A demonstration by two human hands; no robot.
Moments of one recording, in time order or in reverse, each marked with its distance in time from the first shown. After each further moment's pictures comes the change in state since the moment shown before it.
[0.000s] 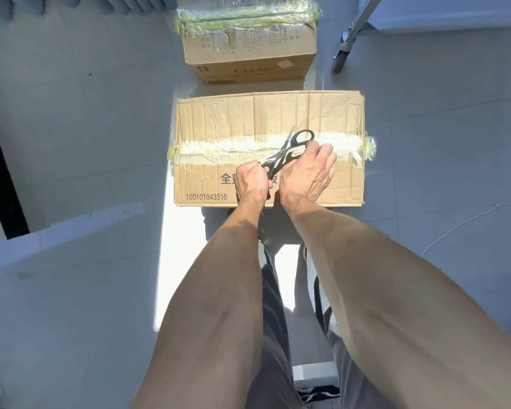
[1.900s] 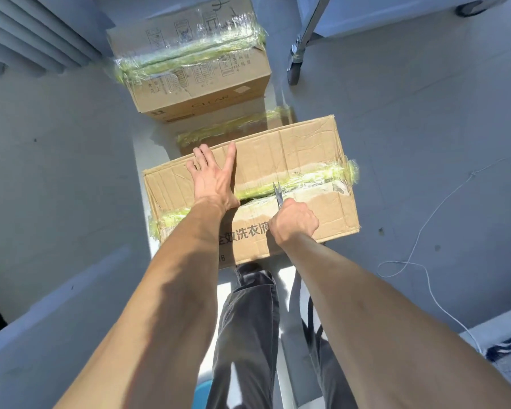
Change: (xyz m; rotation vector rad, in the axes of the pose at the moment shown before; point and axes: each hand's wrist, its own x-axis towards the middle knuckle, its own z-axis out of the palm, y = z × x) left_hand 0.106 0.063 -0.010 1.690 -0.106 0.777; right_hand 0.018 -0.004 0.018 -0.318 -0.665 0.232
